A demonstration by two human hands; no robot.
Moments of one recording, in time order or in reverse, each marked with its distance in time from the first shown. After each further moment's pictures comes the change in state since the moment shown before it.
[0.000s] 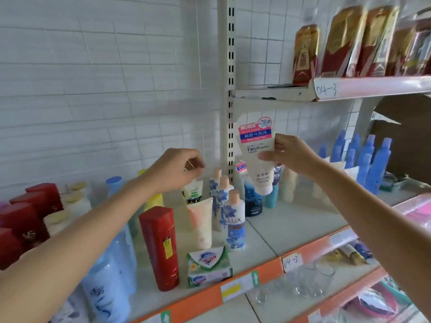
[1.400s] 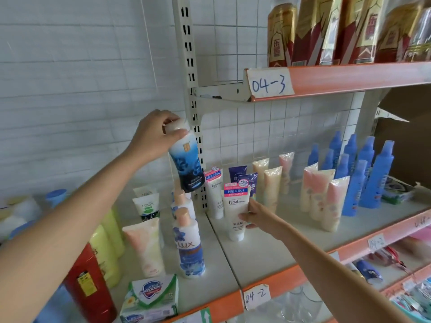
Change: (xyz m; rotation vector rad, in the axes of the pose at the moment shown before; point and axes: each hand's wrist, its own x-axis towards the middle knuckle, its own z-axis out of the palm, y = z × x) left_hand 0.131 0.033 0.041 0.112 0.386 -0.127; right_hand 0.037 0.217 0.042 0.254 -0.361 0.266
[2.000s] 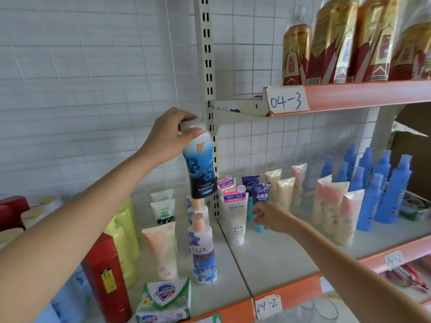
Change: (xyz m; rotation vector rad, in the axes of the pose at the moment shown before) left_hand -0.004 0.018 -0.030 -0.030 0.020 0.085; right_hand -0.011 -0.050 -0.008 -0.707 0.074 -0.021
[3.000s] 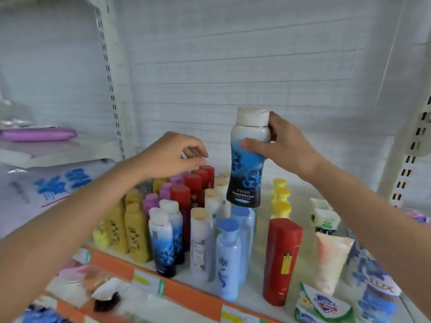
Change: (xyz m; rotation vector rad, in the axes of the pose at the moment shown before) left_hand -0.190 -0.116 -0.269 0.344 -0.170 -0.358; right_hand -0.046 -0.395 -0.003 0.553 0.104 -0.833
